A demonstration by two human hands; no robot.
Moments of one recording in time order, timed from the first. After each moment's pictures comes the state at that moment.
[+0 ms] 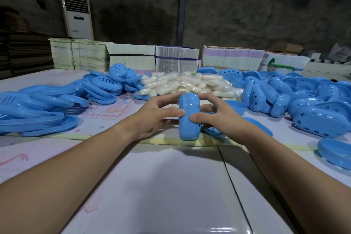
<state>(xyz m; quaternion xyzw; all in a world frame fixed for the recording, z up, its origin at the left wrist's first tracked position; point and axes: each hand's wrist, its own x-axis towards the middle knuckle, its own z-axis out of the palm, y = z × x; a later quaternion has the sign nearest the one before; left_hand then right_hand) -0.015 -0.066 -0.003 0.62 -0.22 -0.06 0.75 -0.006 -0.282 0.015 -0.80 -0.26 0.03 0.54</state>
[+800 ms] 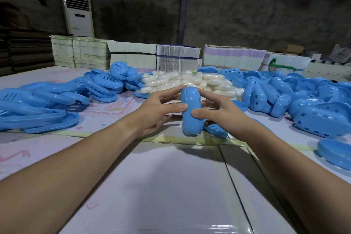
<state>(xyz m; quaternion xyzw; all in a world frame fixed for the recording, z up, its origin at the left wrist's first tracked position) -0.020 -0.071 0.006 0.60 -0.21 -0.02 0.77 -0.012 -0.280 0.024 -0.79 -0.31 0.00 0.54</state>
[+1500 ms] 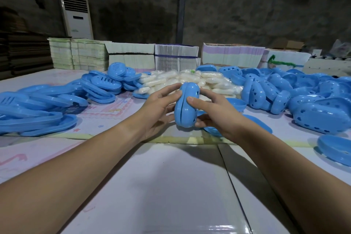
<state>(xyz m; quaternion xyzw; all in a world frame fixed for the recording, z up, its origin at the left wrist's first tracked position) -0.020 -0.087 0.009 0.57 -0.11 0.00 0.81 -0.016 -0.266 0.022 -0.74 -0.20 0.05 0.64</state>
